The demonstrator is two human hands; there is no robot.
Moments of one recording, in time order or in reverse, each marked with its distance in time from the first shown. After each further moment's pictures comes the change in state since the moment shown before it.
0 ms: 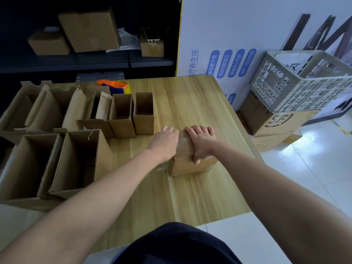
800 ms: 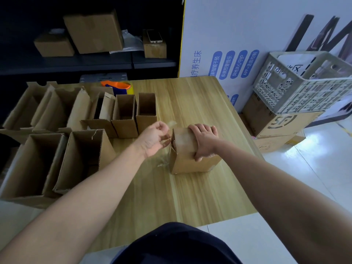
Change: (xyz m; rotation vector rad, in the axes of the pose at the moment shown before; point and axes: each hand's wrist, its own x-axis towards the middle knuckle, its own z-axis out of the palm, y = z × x) left_hand -0.008 -0.023 -0.031 -1.661 -0.112 -0.549; right_hand 0.004 0.009 0.000 0.086 0.055 0.000
